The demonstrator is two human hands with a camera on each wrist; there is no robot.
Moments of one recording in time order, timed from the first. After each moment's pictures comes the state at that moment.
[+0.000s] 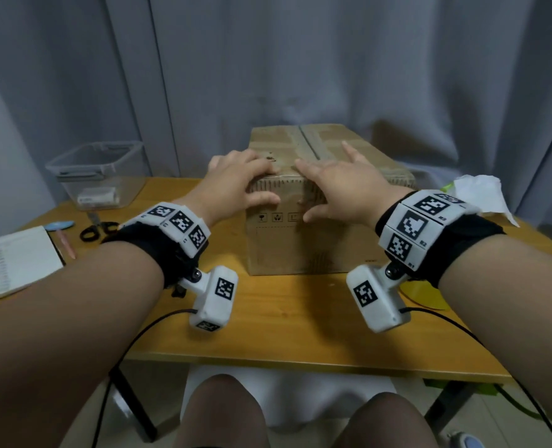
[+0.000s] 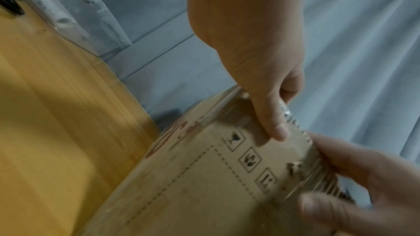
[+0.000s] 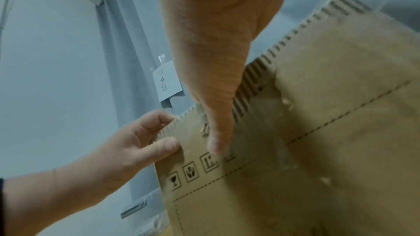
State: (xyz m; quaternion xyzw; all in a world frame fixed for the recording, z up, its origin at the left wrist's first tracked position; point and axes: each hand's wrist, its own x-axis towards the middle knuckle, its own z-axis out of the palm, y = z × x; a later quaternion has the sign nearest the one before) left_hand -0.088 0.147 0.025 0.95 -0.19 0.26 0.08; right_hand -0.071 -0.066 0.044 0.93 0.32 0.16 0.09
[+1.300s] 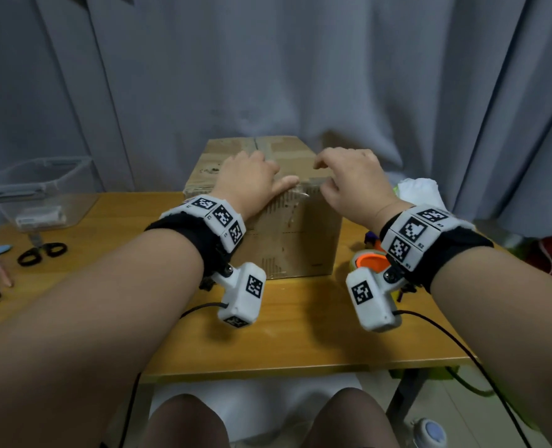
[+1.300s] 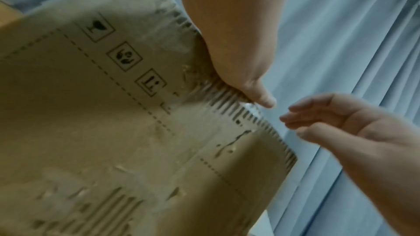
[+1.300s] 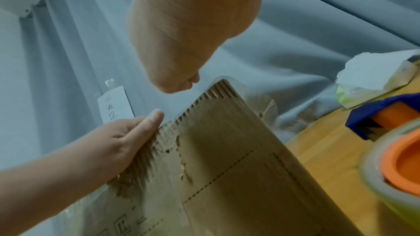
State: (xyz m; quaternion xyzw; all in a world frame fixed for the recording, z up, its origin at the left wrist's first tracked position) left_hand -0.060 0.043 0.046 0.95 -0.13 0.28 -0.05; right_hand -0.070 -0.148 0.046 0.90 0.25 0.35 -0.08
